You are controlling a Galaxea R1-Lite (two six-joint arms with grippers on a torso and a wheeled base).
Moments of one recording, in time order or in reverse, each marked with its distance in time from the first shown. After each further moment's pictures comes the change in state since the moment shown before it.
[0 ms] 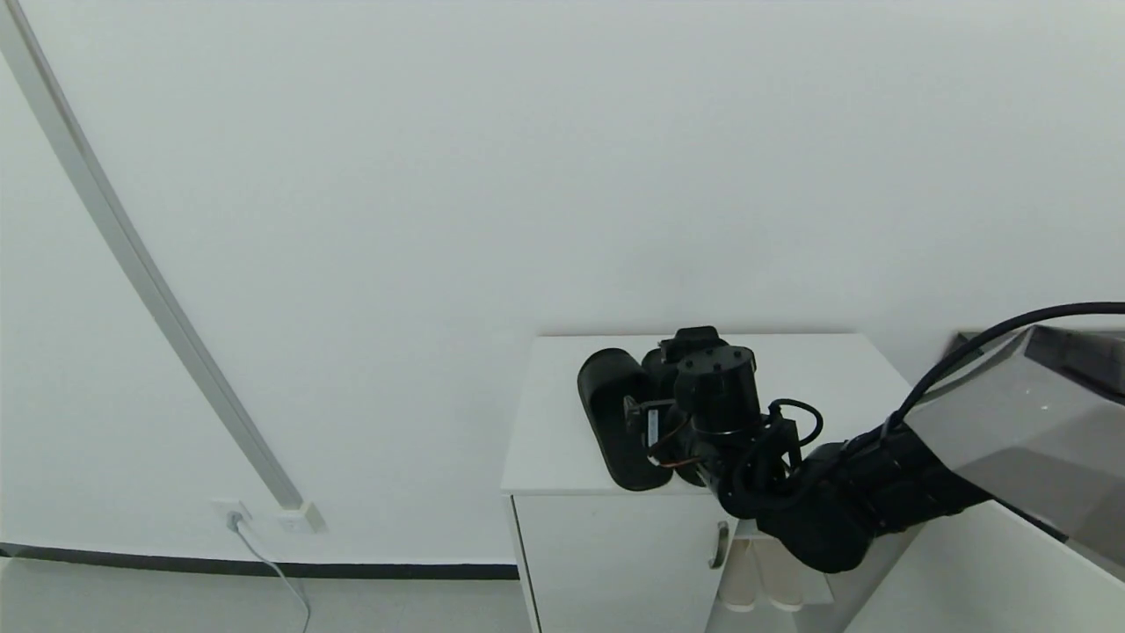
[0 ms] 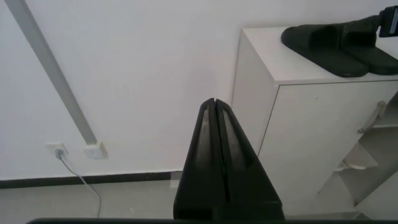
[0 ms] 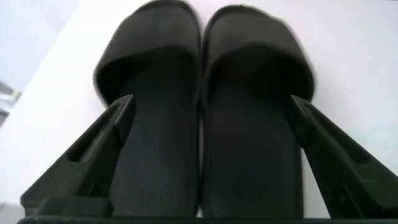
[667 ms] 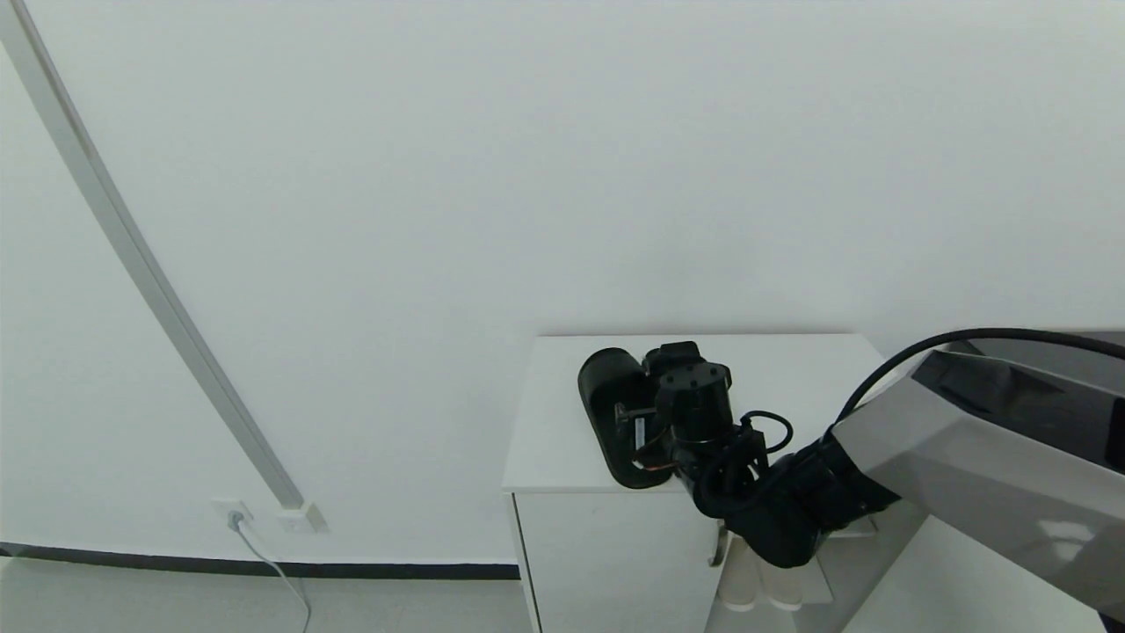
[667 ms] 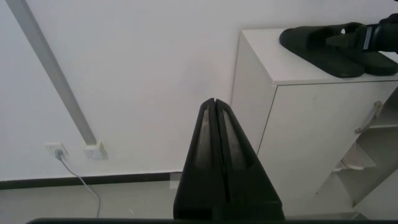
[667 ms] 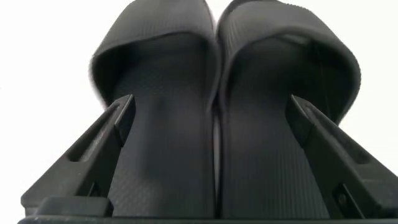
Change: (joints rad) left arm 0.000 0.000 0.000 0.000 0.000 -0.001; right arm -0.022 0.139 -0.090 -0.064 0.011 -0.029
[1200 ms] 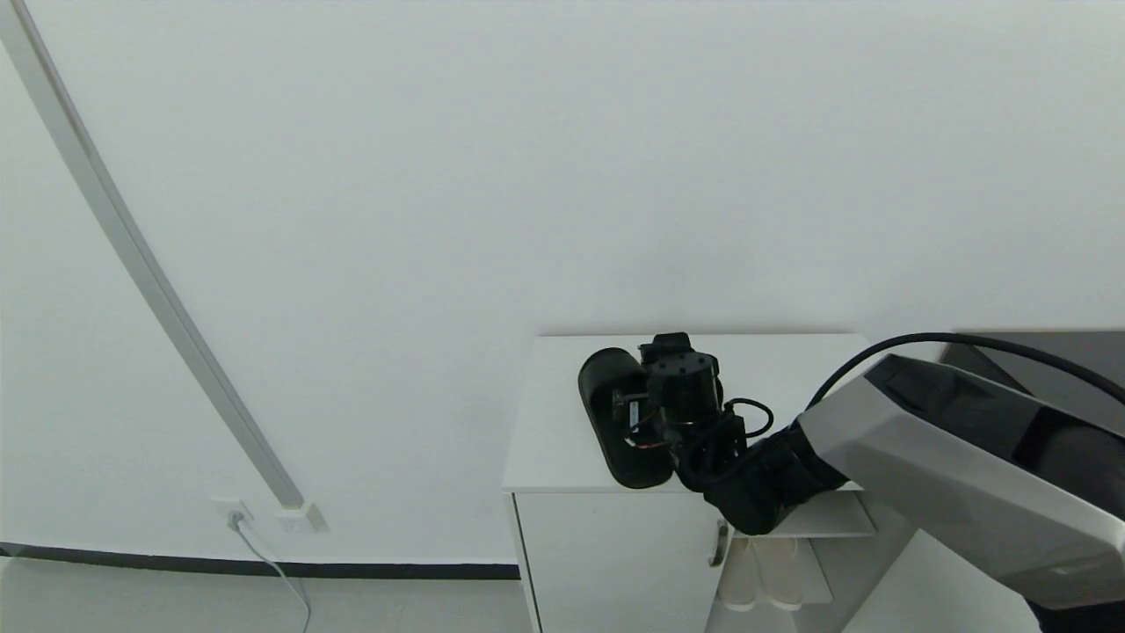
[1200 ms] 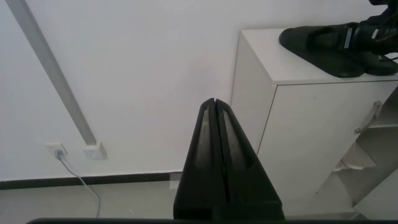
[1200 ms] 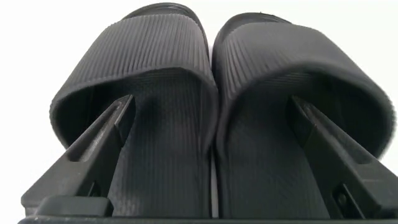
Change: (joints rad) left arm 0.000 0.000 0.000 0.000 0.000 0.000; right arm -0.058 0.118 -0.186 0.024 0.020 -0.017
